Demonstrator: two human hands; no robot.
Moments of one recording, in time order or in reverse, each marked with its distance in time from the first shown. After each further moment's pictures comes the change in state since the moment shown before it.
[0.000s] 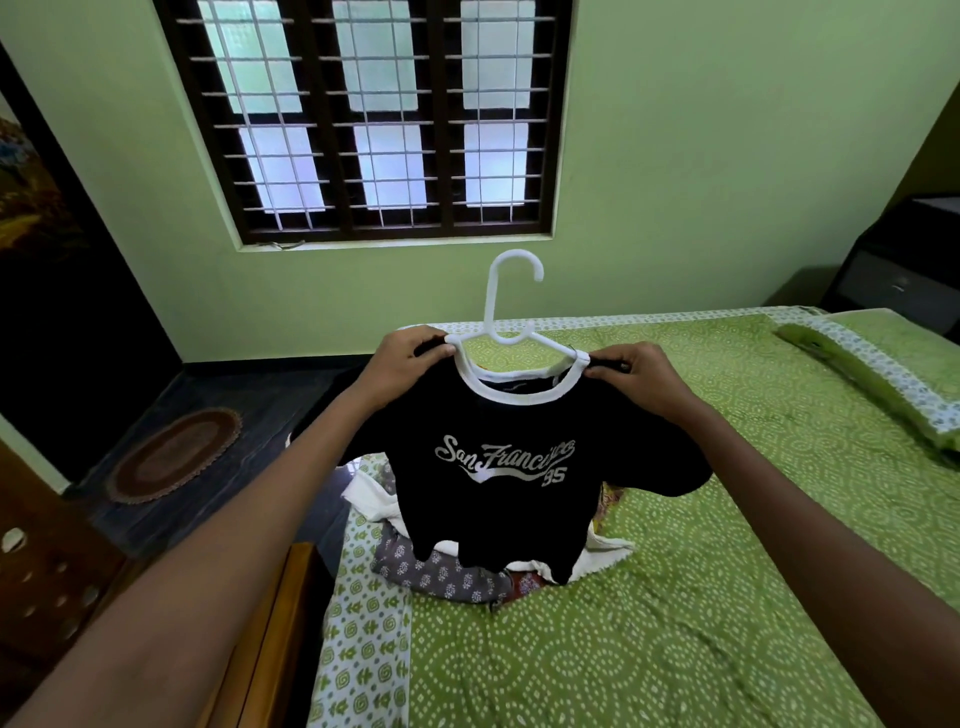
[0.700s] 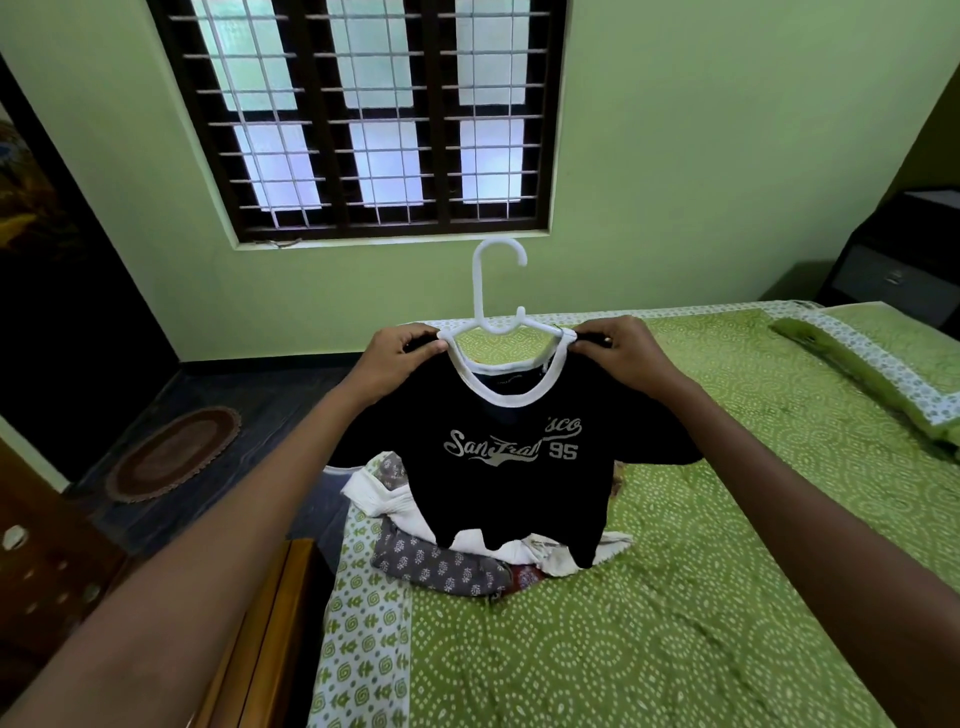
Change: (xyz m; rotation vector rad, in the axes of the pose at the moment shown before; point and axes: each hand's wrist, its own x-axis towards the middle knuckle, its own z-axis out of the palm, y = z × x) left_hand -0.006 -0.002 -0.005 -0.145 -0.051 -0.085; right_hand 0.012 -0.026 0.000 -0.082 0.028 -0.072
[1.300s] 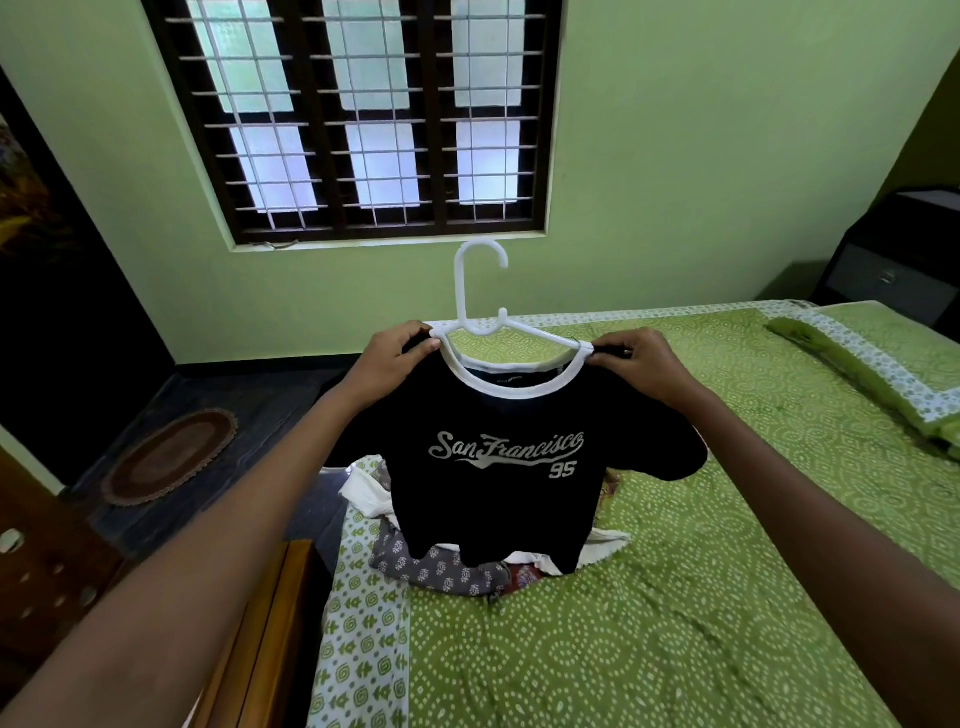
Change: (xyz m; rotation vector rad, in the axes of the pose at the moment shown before) left_hand -0.003 0.003 -0.001 0.154 0.008 0.099; right_hand -0.017 0.017 -0.011 0.039 -0.015 0.075
